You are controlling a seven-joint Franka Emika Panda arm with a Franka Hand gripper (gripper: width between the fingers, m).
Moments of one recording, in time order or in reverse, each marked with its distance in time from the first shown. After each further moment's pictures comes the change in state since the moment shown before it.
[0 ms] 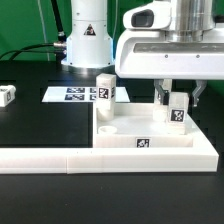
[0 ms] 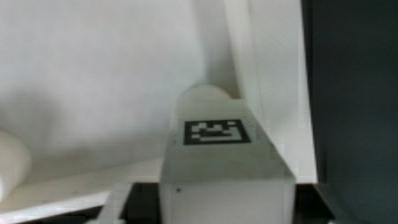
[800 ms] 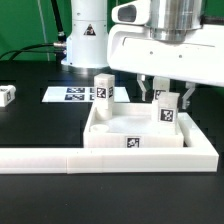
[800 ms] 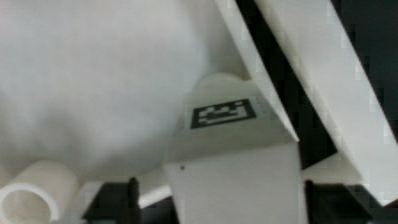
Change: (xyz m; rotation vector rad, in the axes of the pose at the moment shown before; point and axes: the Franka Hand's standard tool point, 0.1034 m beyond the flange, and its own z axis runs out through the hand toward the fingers) arm 0.005 0.019 -0.006 -0.037 0.015 0.267
